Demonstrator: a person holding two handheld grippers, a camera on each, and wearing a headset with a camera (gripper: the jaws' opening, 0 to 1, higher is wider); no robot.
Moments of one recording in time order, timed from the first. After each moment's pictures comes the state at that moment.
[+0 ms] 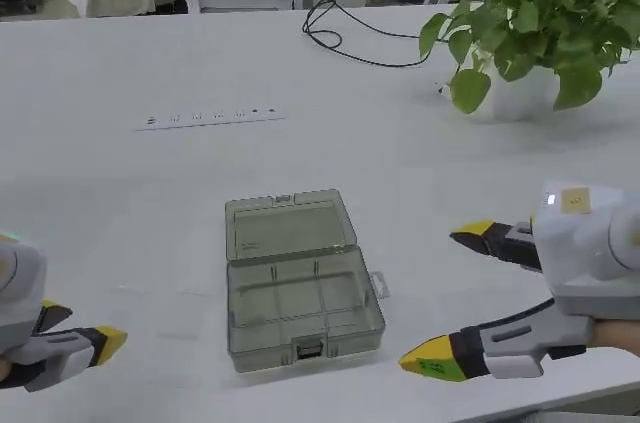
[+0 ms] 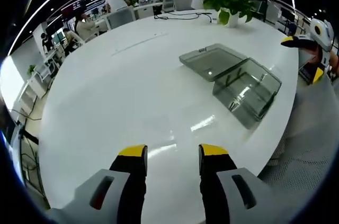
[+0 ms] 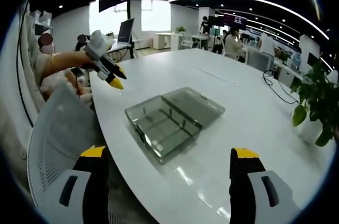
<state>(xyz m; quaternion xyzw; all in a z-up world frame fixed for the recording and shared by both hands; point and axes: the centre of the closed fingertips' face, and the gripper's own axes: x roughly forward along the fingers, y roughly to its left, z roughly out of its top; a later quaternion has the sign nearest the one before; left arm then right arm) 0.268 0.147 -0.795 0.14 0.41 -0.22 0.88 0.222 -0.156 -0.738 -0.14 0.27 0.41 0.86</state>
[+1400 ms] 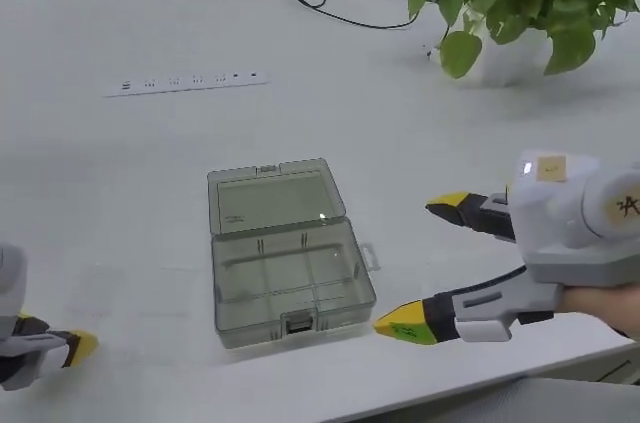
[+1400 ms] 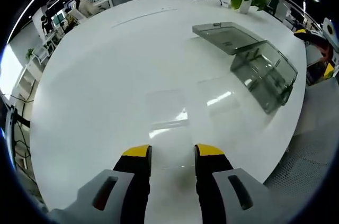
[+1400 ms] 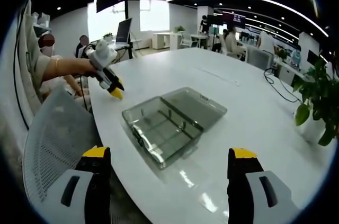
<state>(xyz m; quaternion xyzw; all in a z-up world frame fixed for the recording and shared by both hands) 0.267 0.167 -0.843 0.13 0.47 -0.20 0.85 0.232 -0.146 -0.746 -0.13 0.27 0.41 0.86</state>
